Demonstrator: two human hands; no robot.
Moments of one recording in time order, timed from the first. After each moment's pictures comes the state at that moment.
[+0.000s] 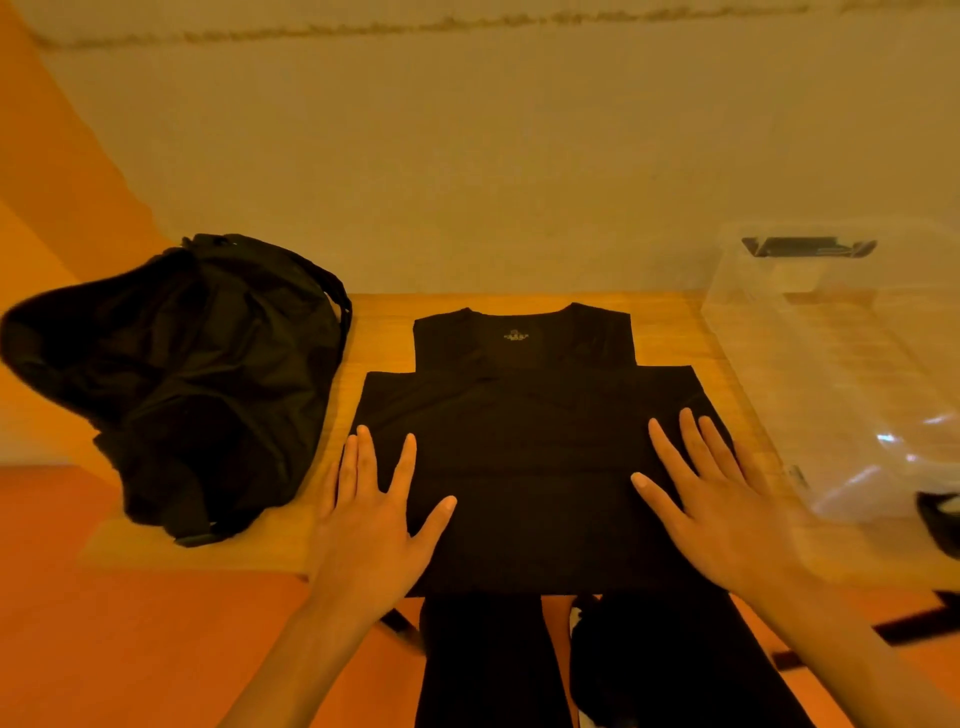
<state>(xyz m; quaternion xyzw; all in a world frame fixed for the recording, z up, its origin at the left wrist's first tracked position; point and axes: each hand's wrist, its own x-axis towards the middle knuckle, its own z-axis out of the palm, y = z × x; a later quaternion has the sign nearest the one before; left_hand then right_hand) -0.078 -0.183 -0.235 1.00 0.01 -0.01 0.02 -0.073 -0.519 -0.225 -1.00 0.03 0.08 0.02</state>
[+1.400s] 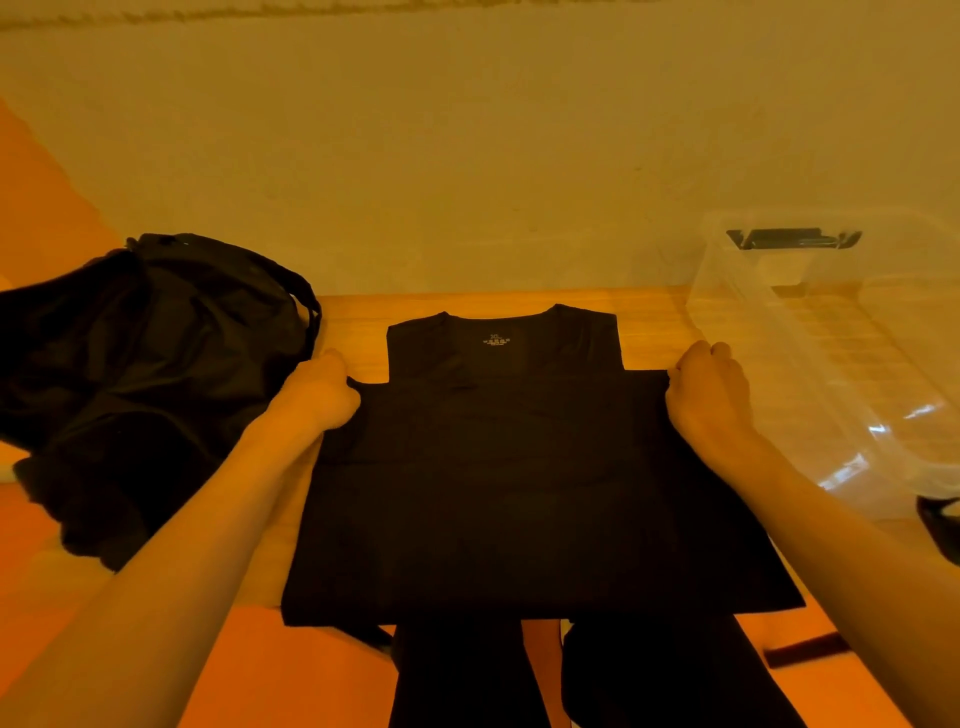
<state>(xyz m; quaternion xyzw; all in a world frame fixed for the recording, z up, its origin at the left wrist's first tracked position) 0.096 -0.144 -0.188 0.98 0.10 -0.11 0.13 0.054 -0.540 -0.211 -0.97 0.20 -0.07 0.14</state>
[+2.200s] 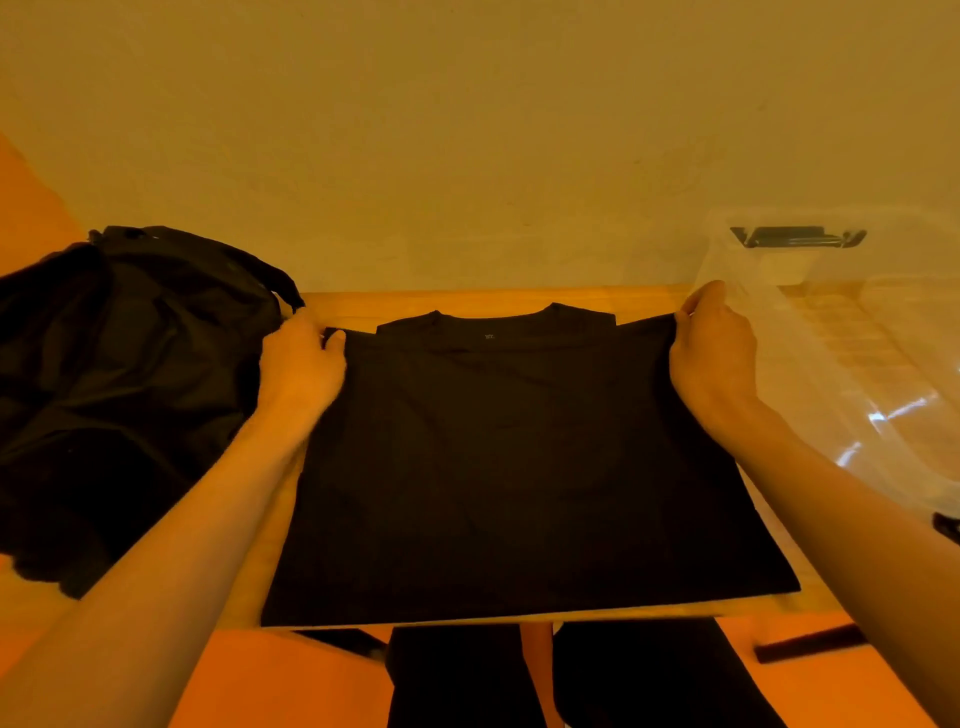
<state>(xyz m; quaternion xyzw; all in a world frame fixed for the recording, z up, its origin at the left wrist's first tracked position) 0.105 -0.161 -0.178 0.95 0.12 0.10 0.29 0.079 -0.532 -0.175 -0.93 0.20 -0.18 0.26</state>
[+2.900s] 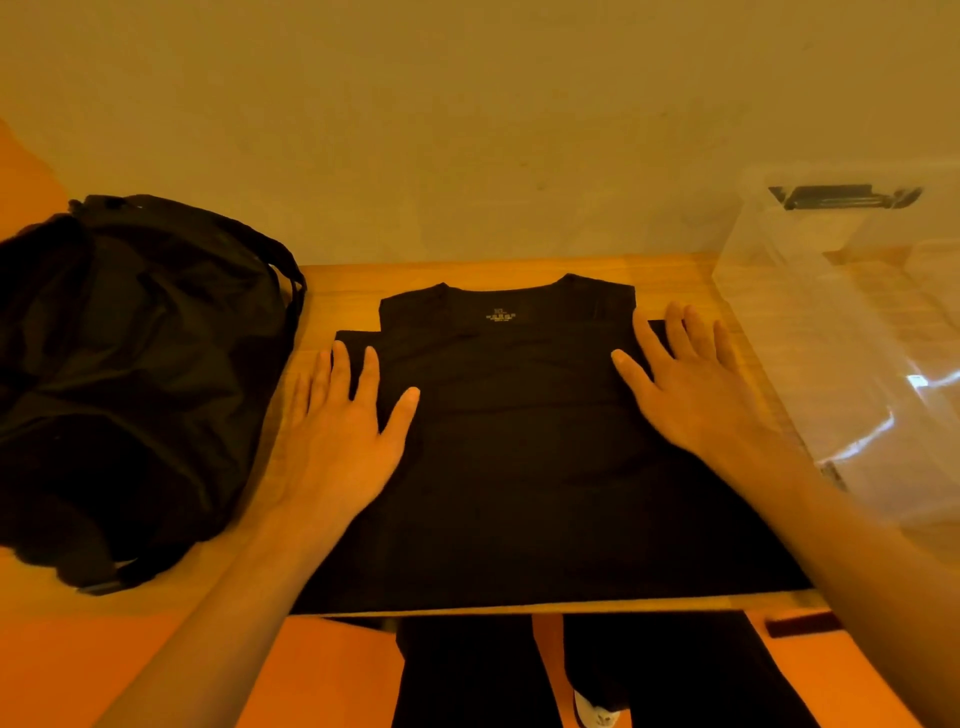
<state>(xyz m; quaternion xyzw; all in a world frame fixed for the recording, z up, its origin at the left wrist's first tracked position) 0.030 -0.185 -0.216 1.00 0.02 -0.05 0.01 0.052 -0.515 -0.215 -1.00 0.06 0.07 0.02</state>
